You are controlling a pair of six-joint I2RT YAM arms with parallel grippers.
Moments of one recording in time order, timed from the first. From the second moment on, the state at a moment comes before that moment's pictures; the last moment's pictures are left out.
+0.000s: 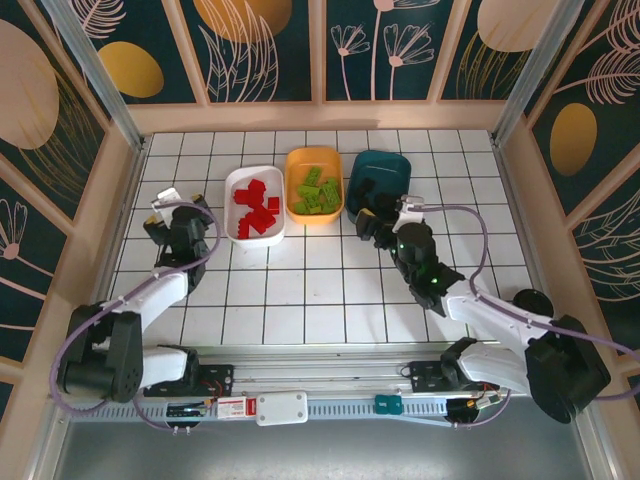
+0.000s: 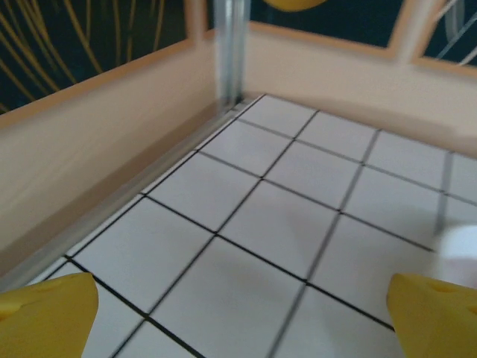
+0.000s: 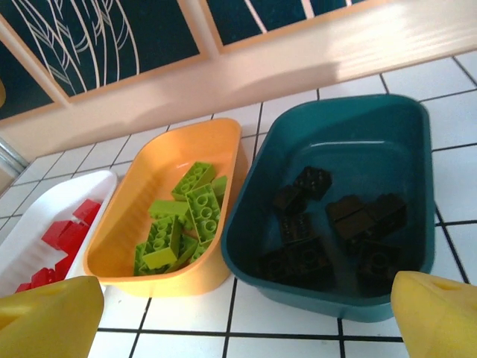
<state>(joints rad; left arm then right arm) -0.15 1.29 0.53 0.40 -0.65 -0.30 0.64 1.09 0.49 0.35 0.36 0.44</state>
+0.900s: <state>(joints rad) -0.07 1.52 0.20 1.17 -0.38 -0.10 0.41 0.83 0.26 0.40 0.50 0.35</state>
